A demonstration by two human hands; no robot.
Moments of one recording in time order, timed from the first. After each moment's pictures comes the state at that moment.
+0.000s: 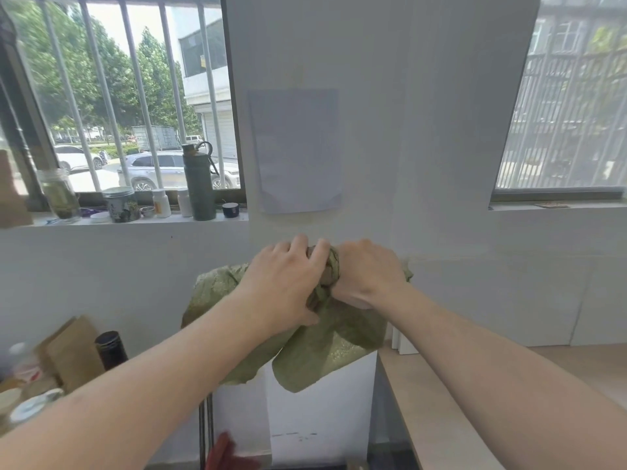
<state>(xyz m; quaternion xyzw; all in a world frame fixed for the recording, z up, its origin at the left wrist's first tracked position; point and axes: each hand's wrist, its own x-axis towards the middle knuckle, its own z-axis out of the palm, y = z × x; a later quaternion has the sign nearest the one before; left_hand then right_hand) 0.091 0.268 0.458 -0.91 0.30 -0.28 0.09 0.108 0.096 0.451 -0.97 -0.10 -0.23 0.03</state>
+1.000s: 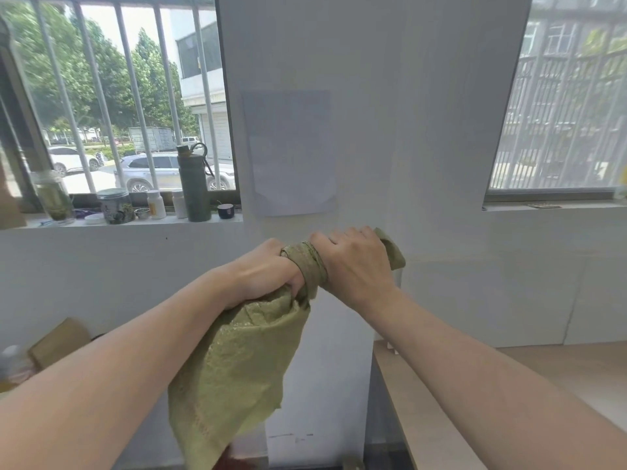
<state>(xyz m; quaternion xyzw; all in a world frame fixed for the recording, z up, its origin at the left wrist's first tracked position) 0.094 0.275 0.488 -0.89 0.19 0.06 -0.41 0.117 0.100 0.439 -0.86 -0.15 -0.48 -0.08</state>
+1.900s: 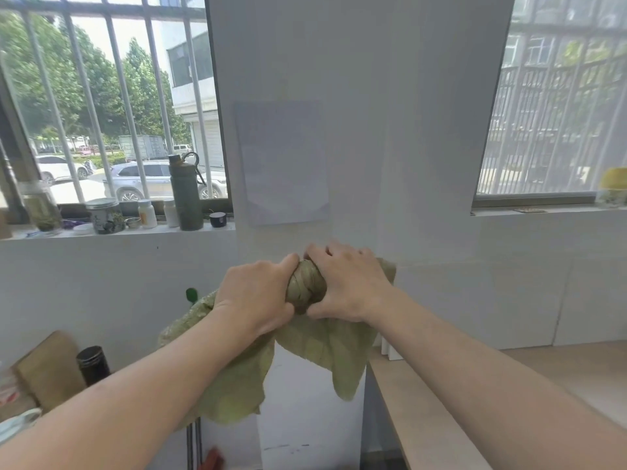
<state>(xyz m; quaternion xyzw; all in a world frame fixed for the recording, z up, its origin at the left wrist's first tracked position) 0.104 0.268 0.447 -0.94 0.22 -0.26 0.01 0.093 0.093 0.455 -0.97 -0.15 -0.20 0.00</state>
